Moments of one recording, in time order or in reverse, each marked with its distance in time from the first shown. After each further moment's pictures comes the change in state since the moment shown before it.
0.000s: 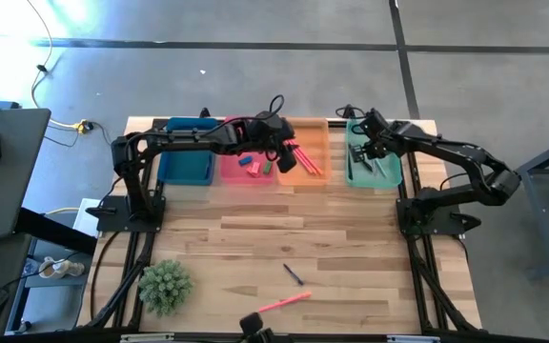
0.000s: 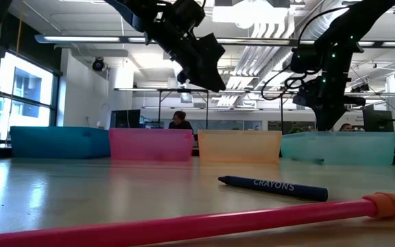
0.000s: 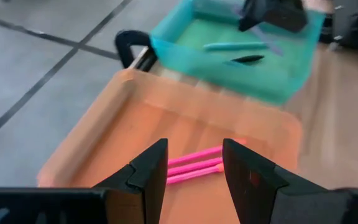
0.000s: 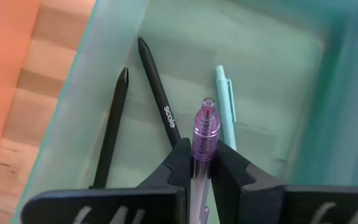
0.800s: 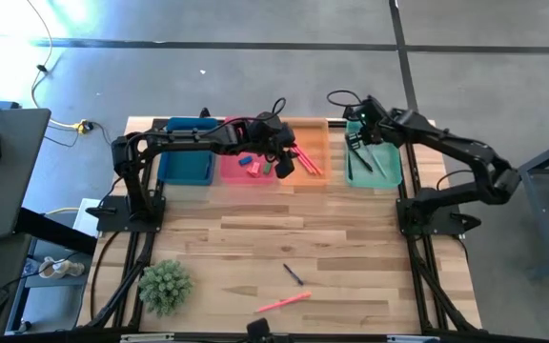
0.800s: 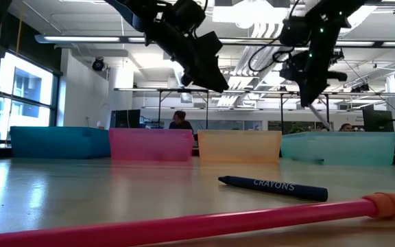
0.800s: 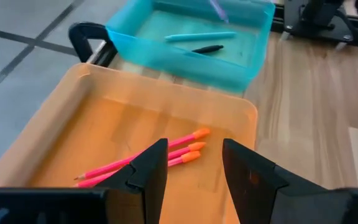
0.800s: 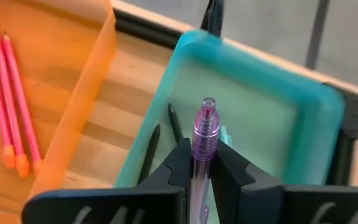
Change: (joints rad) left arm -0.001 0.000 0.000 -0.033 0.147 0.015; right arm 0.099 0.000 0.249 -0.132 0.115 -0.005
